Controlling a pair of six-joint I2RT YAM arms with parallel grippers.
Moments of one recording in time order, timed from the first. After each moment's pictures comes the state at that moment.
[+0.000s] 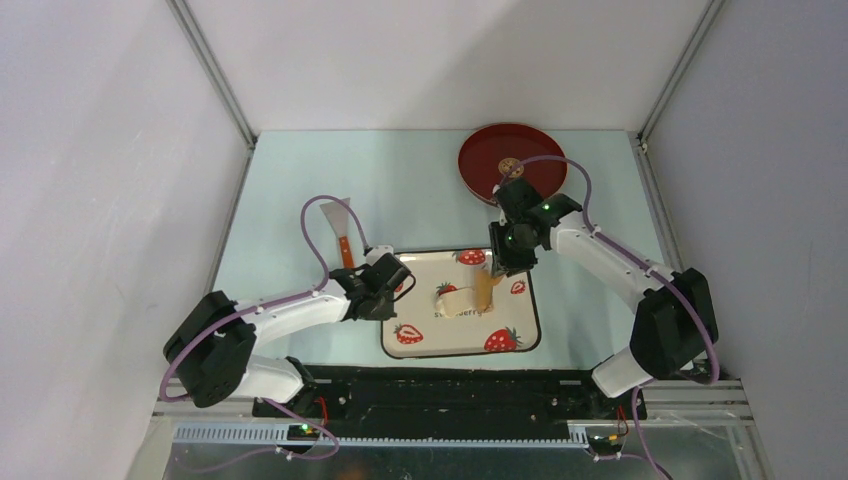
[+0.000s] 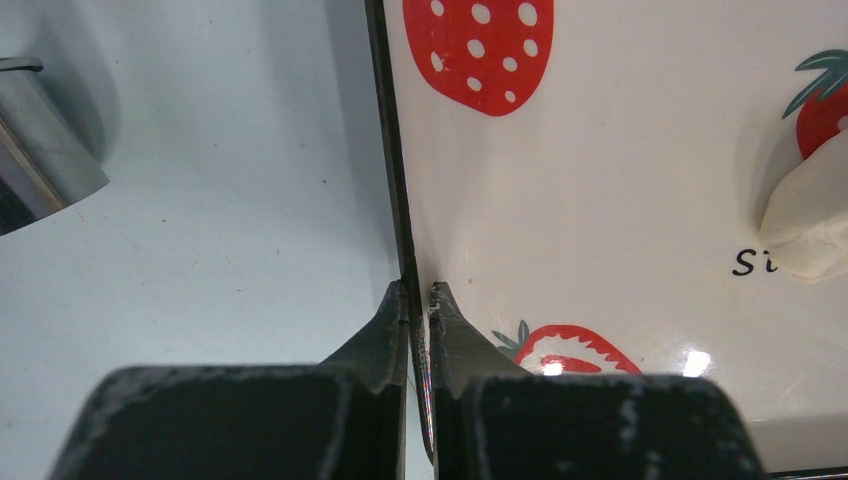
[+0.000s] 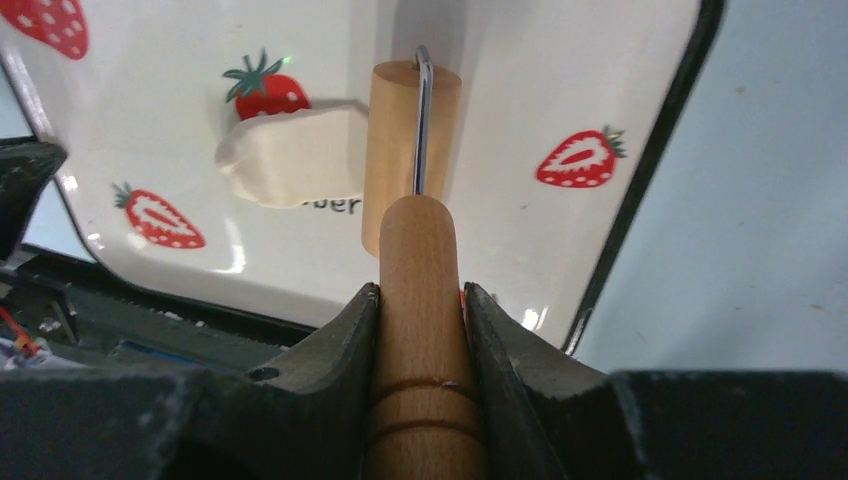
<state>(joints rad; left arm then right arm) -0.80 1.36 0.68 -0.53 -0.31 -0.73 0.56 1.54 1.23 -0.90 -0.10 0.42</state>
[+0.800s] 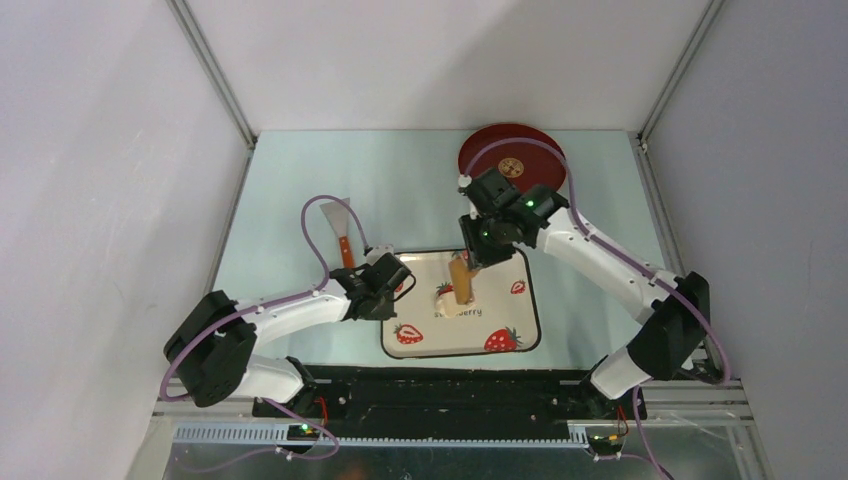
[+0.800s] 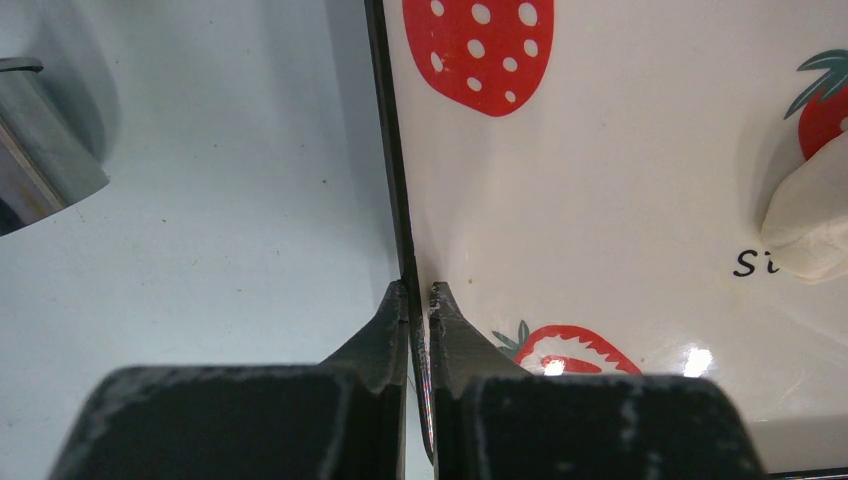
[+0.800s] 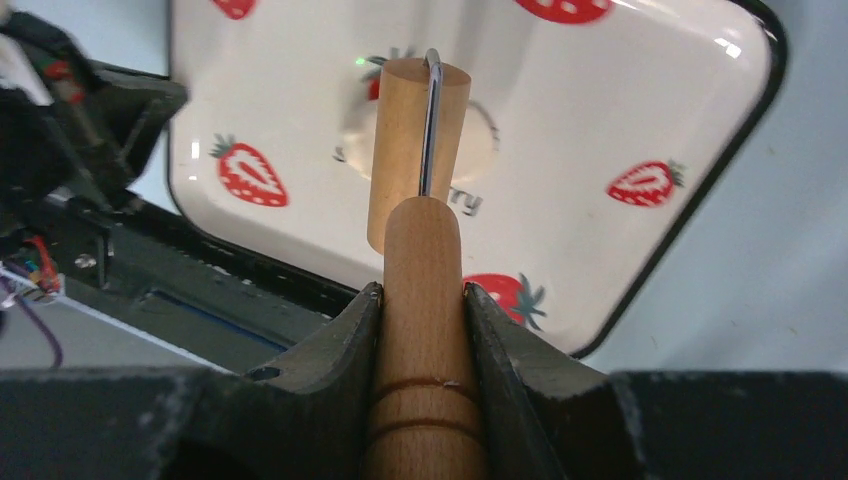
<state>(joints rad) -0.80 1.36 0.68 -0.54 -0.31 -0.73 0.72 1.53 1.46 -1.05 -0.02 0.39</state>
